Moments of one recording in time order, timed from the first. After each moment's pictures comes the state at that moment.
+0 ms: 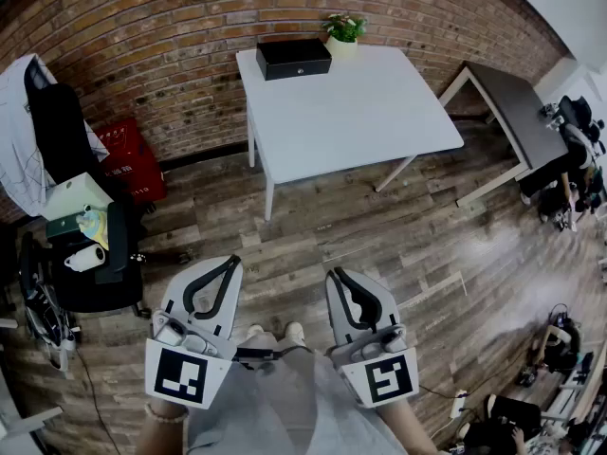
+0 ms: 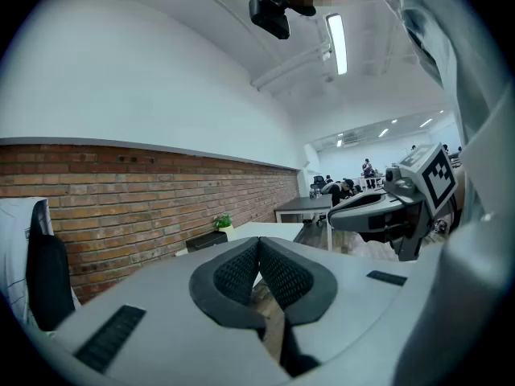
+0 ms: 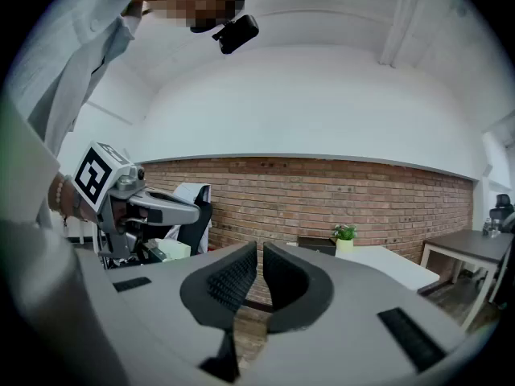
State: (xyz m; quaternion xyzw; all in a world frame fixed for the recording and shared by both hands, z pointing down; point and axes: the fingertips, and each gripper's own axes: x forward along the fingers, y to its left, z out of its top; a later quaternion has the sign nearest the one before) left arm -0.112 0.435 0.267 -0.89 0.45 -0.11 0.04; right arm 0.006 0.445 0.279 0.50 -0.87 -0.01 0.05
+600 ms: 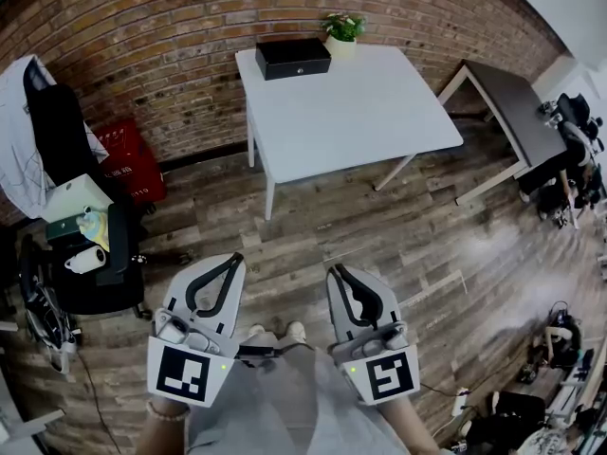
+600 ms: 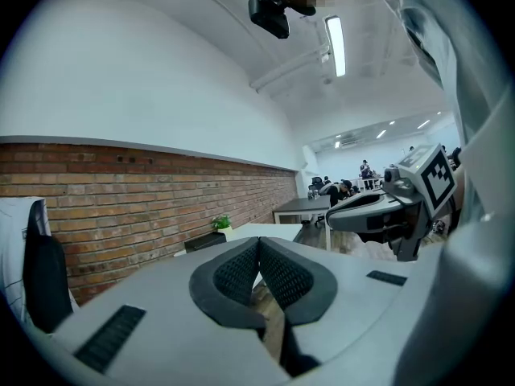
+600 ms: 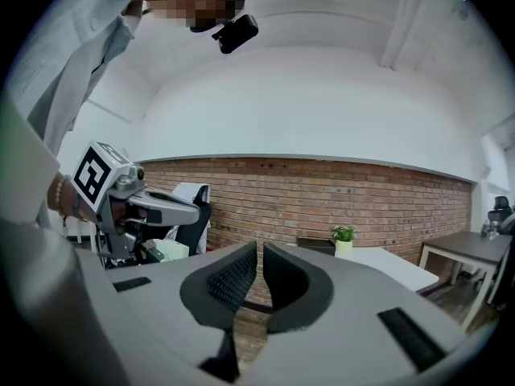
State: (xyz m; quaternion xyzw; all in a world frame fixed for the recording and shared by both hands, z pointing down) left arm -0.115 0.436 0.266 -0.89 0.43 -0.12 0.07; right arm -0.001 0.446 0.279 0.50 -0.86 -0.01 0.06
